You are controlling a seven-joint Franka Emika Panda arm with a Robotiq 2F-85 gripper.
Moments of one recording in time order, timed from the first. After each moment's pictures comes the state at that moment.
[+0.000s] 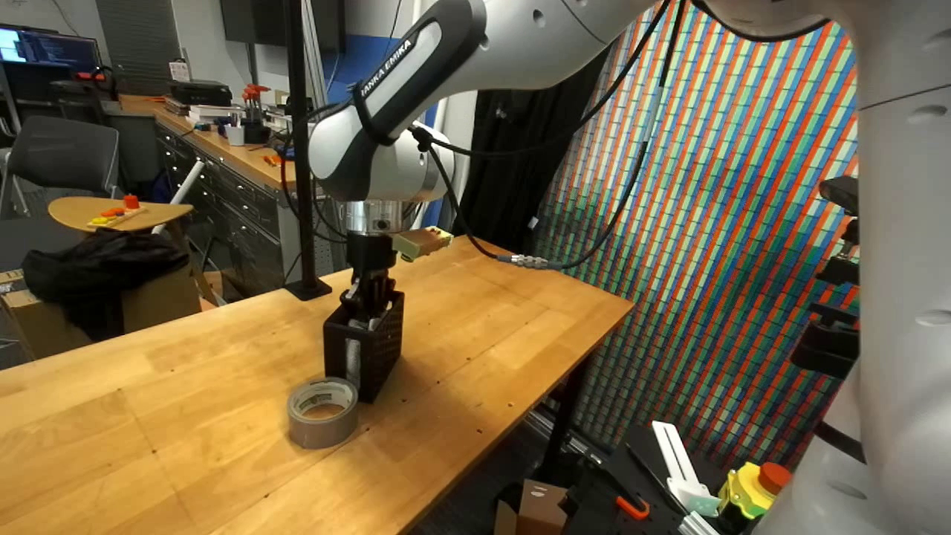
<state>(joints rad) -0.06 0.42 0.09 -1.95 0.13 2.22 -0.50</state>
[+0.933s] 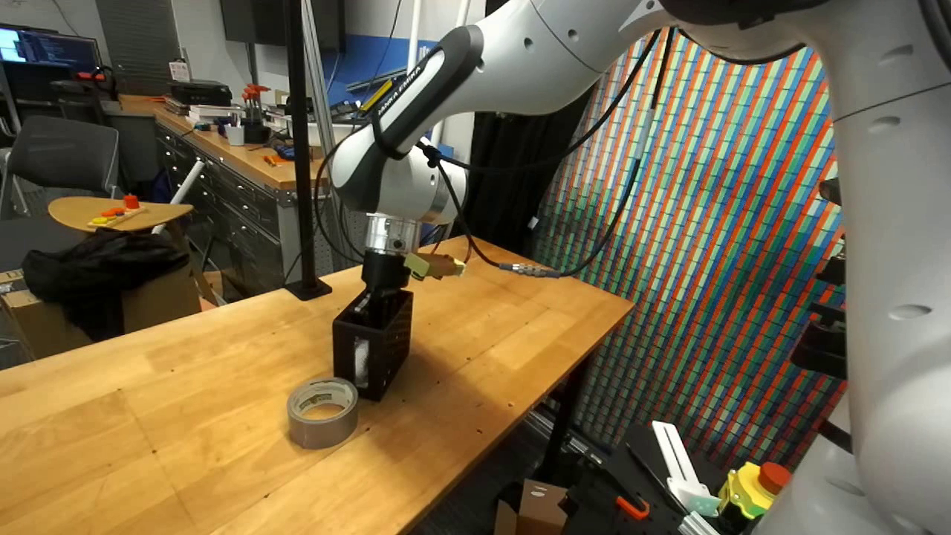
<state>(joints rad) -0.15 0.48 0.13 -1.95 0.29 2.21 -0.55</state>
